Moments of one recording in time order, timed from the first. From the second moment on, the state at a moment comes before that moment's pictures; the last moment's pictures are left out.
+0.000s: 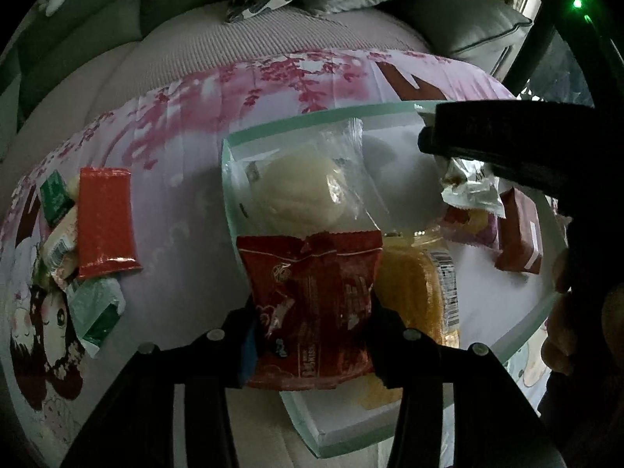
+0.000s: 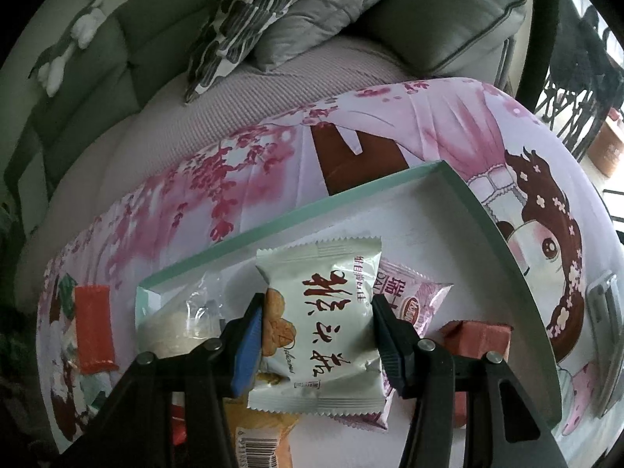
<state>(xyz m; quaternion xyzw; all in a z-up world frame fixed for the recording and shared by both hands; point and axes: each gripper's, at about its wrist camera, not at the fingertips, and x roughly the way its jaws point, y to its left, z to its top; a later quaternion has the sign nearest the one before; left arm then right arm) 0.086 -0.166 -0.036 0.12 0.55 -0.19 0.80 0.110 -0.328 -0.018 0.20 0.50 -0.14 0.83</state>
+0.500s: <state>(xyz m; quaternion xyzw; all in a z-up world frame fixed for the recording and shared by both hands) 0.088 -0.184 -0.049 0.11 0.56 -0.22 0.79 0.109 -0.337 -0.017 0.18 0.51 -0.17 0.82</state>
